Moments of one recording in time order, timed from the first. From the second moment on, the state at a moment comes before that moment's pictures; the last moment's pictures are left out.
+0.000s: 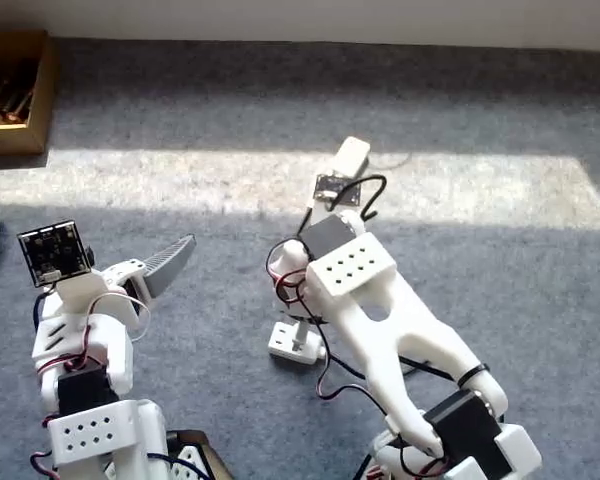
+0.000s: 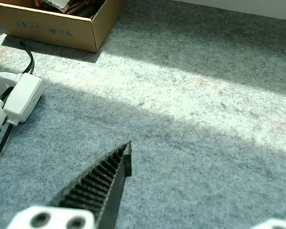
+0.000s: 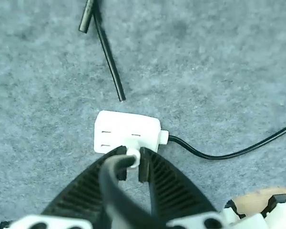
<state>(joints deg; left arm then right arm) -23.0 -85.3 83.3 40.0 7.0 -39.4 -11.2 23.1 83.1 -41.7</state>
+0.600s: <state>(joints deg) -23.0 -85.3 83.5 40.0 7.0 -34.5 -11.2 23.1 82.9 -39.6</state>
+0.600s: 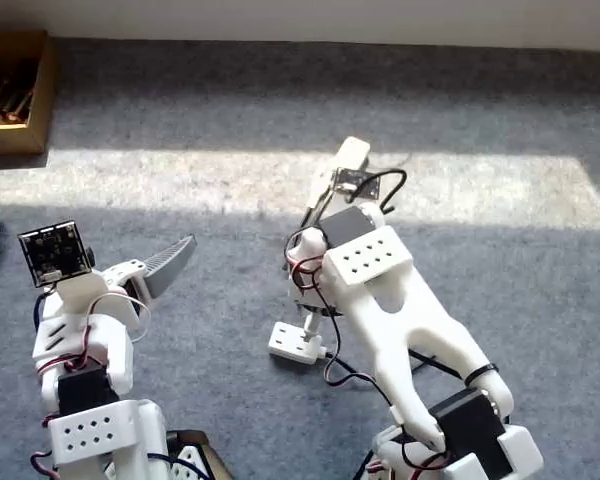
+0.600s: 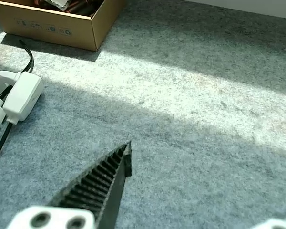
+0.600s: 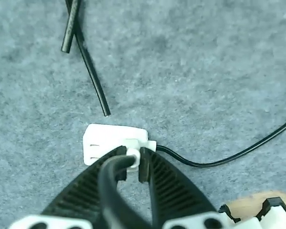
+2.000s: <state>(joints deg) -5.5 -85.8 56.4 74.4 -10.3 -40.2 -14.8 -4.1 75.0 -9.3</state>
